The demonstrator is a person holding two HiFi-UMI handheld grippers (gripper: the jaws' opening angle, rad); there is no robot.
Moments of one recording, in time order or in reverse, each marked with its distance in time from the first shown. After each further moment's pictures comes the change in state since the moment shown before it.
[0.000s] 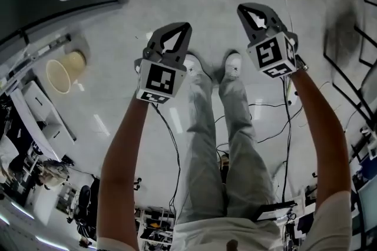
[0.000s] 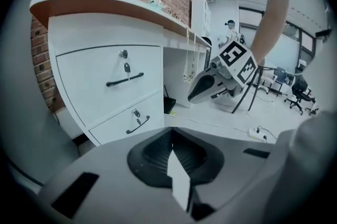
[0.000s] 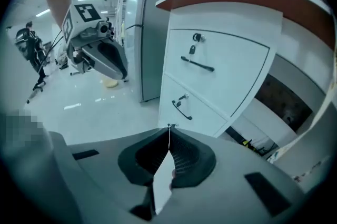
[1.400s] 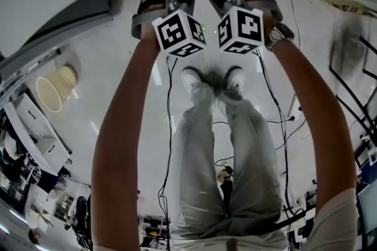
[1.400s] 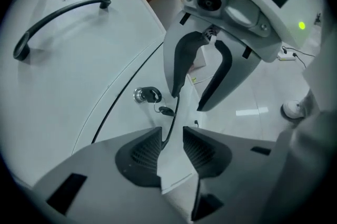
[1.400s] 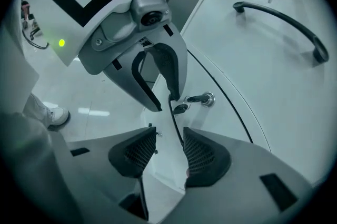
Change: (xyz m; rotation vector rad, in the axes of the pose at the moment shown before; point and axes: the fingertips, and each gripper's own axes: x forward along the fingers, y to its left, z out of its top) left arm 0.165 0.116 -0.047 0.571 0.246 0.227; right arm 0.172 -0.026 0.017 -0.448 0.098 -0.081
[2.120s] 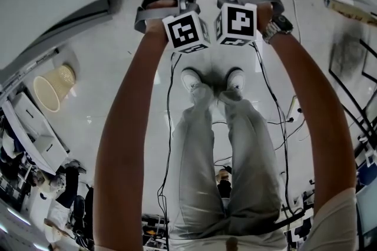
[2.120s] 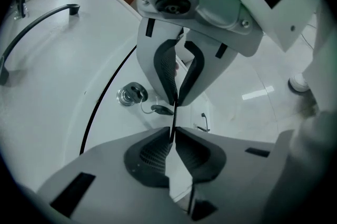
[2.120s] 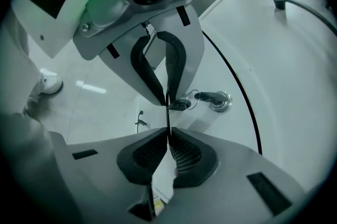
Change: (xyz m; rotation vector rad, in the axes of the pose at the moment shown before) left arm 0.024 0.004 -0.003 0.202 0.031 0.085; right arm 0.032 -0.016 -0.008 -0.239 0.097 -0.064
